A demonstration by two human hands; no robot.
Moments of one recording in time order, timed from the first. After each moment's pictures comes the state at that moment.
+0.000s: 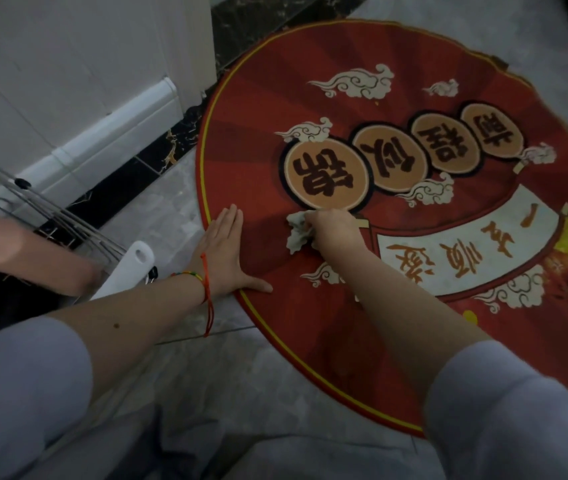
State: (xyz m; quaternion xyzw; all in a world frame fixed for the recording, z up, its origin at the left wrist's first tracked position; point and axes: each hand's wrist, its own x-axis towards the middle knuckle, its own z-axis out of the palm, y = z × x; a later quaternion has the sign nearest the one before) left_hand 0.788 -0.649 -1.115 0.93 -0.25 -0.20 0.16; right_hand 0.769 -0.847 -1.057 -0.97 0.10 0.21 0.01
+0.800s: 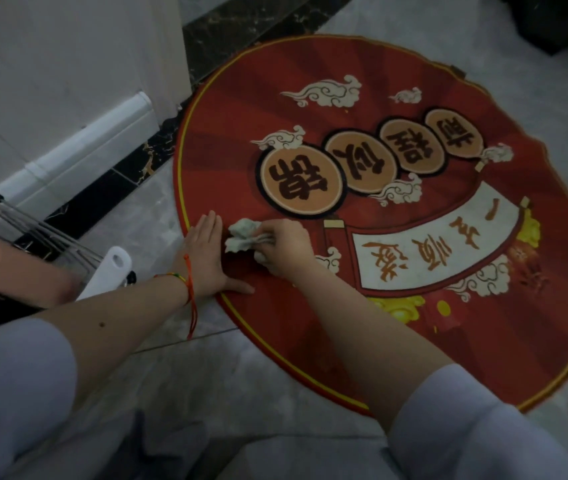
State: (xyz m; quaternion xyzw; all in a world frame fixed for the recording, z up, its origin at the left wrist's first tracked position) left_hand 0.791 -0.654 -1.105 0.94 -0.25 -0.22 0.12; right_hand 0.749 -0.810 -1.064 -0.95 0.13 0.09 0.27
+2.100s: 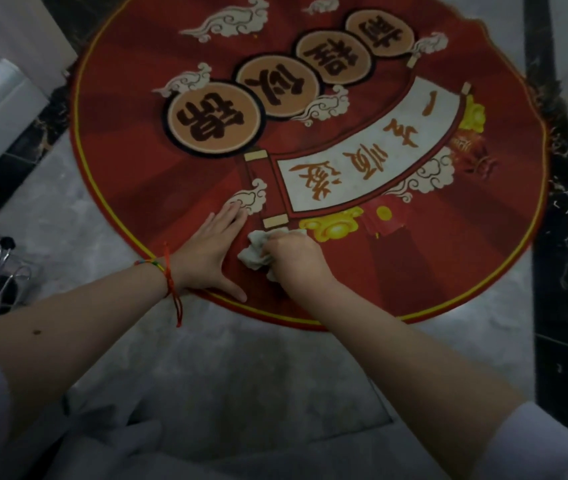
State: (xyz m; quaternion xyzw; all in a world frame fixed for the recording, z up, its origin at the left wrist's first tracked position) left_hand 0.705 -0.730 -1.113 0.81 -0.51 -0.27 0.08; right_hand 0.592 -0.871 -1.086 -0.97 0.10 0.20 0.12
